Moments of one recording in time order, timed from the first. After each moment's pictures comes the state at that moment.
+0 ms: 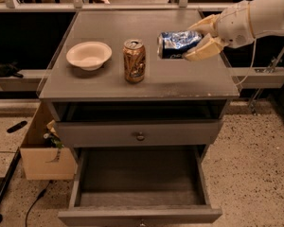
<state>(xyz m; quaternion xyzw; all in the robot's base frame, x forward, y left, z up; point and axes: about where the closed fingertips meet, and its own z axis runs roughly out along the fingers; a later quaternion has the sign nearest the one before) 0.640 -0.141 0.949 -0.62 0.61 0.13 0.47</state>
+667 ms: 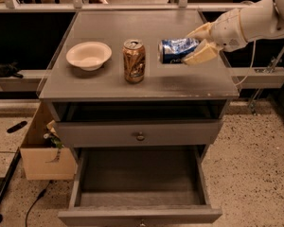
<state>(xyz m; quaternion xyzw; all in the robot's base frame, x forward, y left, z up) 0.667 -0.146 0.916 -0.62 0.63 0.14 0.44</state>
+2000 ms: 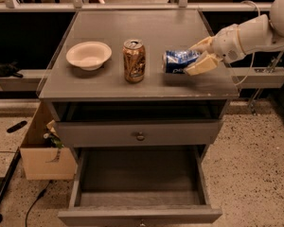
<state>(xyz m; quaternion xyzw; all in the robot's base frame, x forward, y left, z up) 0.676 -0.161 0.870 -0.59 0.67 0.17 0.42</state>
